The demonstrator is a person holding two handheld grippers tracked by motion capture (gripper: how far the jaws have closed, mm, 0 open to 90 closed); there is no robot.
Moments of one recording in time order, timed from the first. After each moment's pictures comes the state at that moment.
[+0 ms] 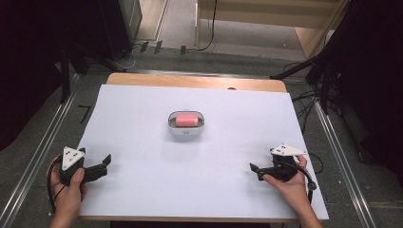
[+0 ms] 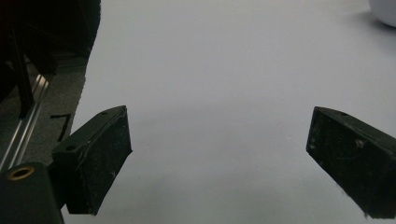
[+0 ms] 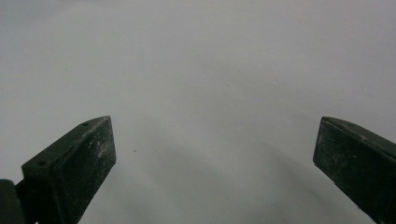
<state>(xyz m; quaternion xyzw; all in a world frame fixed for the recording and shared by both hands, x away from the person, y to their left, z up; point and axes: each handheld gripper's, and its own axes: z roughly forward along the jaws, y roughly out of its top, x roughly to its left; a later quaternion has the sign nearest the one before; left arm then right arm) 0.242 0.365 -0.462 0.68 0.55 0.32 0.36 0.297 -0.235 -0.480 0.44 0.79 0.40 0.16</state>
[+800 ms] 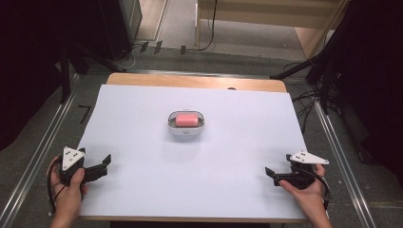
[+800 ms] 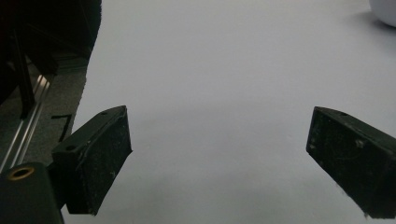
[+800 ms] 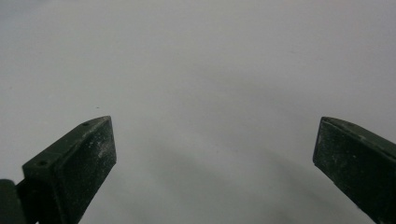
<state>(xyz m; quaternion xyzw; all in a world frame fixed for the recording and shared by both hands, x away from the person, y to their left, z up) 0.241 0.365 -0.462 0.68 0.55 0.32 0.36 0.276 -0.280 -0.483 0.47 0.77 0.41 0.17</state>
